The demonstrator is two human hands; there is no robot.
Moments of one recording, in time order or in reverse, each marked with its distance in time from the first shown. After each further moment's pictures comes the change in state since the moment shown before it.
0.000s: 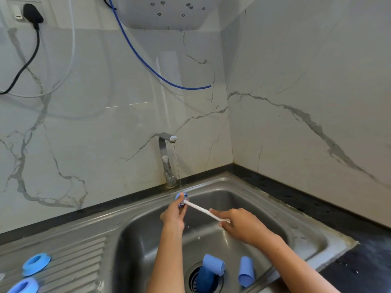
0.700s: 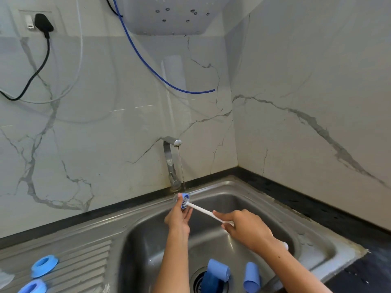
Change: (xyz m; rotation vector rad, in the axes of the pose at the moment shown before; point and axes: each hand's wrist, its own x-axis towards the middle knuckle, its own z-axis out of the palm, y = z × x) left_hand 0.001 -0.003 0.001 -0.015 0.032 0.068; right_hand 0.004 0.002 0.005 -0.024 0.127 0.009
